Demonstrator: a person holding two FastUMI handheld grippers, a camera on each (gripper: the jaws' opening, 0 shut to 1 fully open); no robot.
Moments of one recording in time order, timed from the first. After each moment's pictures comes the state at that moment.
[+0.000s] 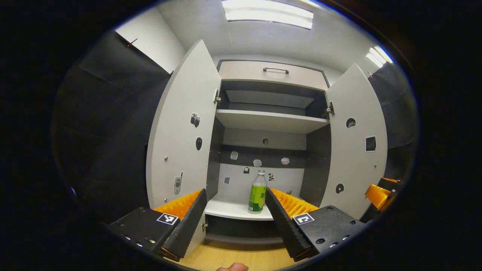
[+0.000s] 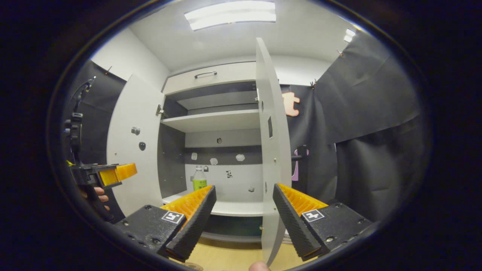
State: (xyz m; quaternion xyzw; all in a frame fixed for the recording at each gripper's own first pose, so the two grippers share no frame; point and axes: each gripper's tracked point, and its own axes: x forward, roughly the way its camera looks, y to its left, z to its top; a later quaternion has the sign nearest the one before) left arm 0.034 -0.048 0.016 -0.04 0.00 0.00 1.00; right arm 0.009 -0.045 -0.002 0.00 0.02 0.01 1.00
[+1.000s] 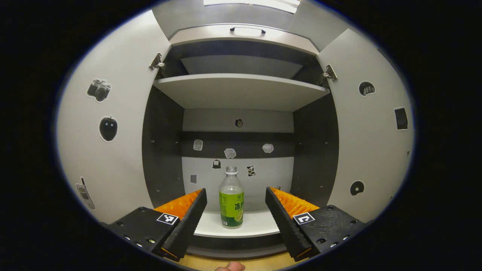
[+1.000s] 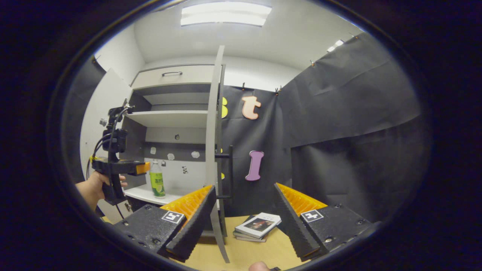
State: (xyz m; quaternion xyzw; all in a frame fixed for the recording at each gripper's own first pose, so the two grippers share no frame) left arm 0.204 -0.138 -0.045 0.00 0.07 -0.09 0.99; right arm -0.048 -0.146 0.005 -0.03 0.01 -0.15 0.99
